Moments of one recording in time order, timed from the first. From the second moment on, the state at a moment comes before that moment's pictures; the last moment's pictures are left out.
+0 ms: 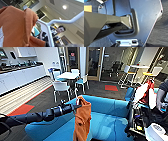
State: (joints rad) left arm 0.21 2.28 -1.25 0.58 -0.19 -1.16; right arm -1.56 3.11 -2.77 -0.53 0.14 0.56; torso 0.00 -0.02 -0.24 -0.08
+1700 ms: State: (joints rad) left arm 0.01 2.76 -1.62 0.58 -0.16 -1.38; right arm -1.52 3.11 -2.77 -0.53 0.13 0.56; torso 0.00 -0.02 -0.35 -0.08
